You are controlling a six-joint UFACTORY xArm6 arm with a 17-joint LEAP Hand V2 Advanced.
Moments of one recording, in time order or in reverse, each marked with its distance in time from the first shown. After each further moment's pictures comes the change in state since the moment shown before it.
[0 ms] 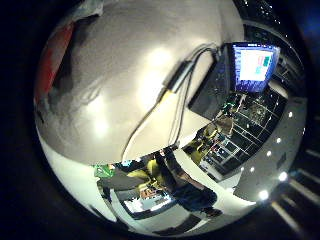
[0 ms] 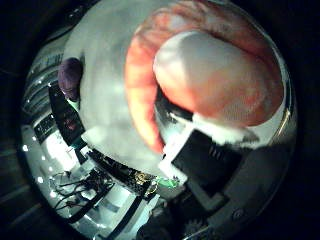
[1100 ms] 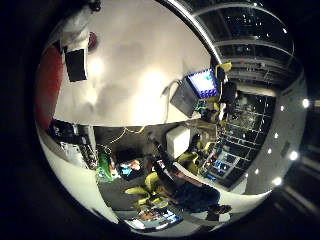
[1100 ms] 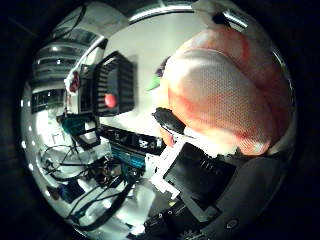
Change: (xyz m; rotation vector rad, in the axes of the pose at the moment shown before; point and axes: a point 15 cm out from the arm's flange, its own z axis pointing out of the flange) arm -0.290 0.161 -0.299 0.323 0.001 -0.252
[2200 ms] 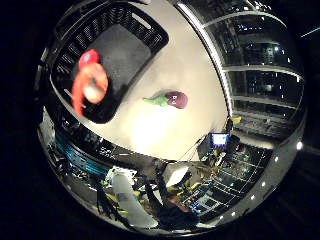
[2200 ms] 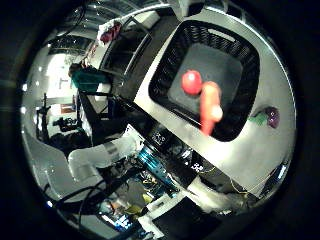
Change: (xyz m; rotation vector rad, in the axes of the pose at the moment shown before) arm -0.307 -0.066 0.021 0.025 -0.084 -0.422
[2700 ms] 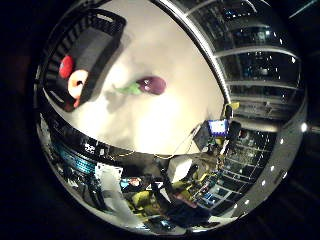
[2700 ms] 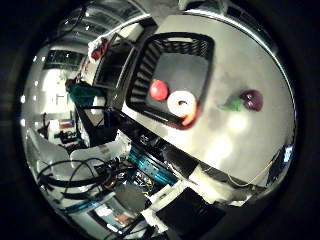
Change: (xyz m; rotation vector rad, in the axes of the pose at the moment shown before) arm 0.167 0.091 -0.005 0.026 0.045 0.269
